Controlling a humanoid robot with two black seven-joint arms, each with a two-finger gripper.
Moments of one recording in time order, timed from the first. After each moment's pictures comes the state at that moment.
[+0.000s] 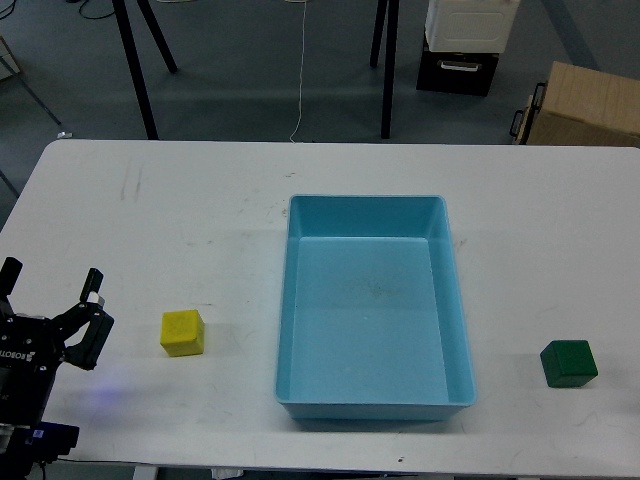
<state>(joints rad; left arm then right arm) 0.46 0.09 -1.58 -1.72 -0.38 -0.49 0.26 -0.47 -0.30 1.67 1.65 0.30 0.49 0.19</state>
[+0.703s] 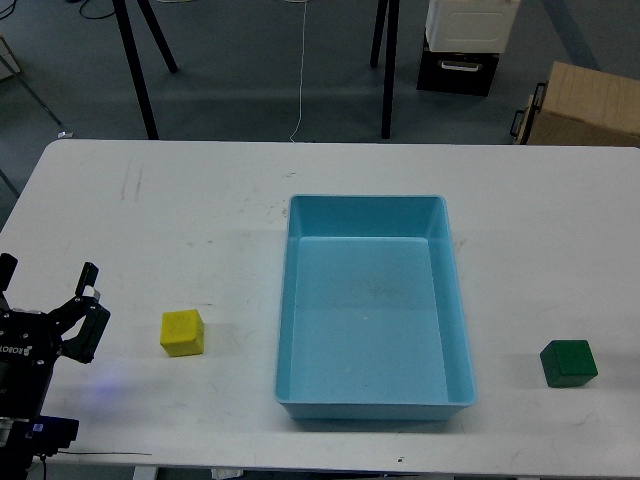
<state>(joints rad) 0.41 0.08 -1.59 -1.69 -0.39 -0.49 0.25 -0.25 -0.78 1.50 1.63 0.15 0.27 -0.12</state>
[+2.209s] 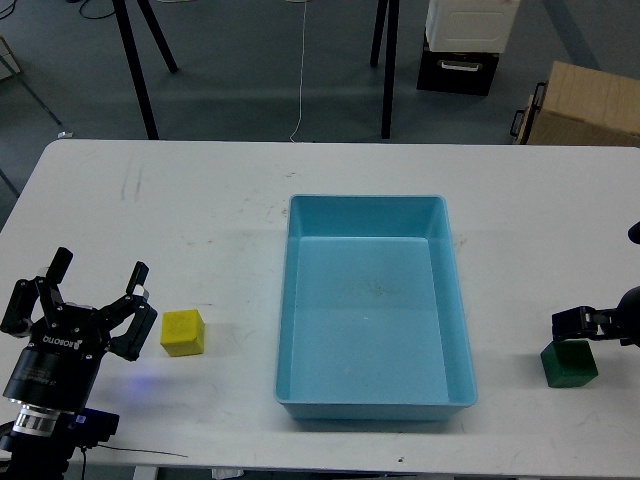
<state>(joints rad) 0.38 0.05 -1.50 -1.67 -0.33 -0.49 0.26 1.15 -1.04 -0.21 1.67 -0.86 0.44 -0.49</state>
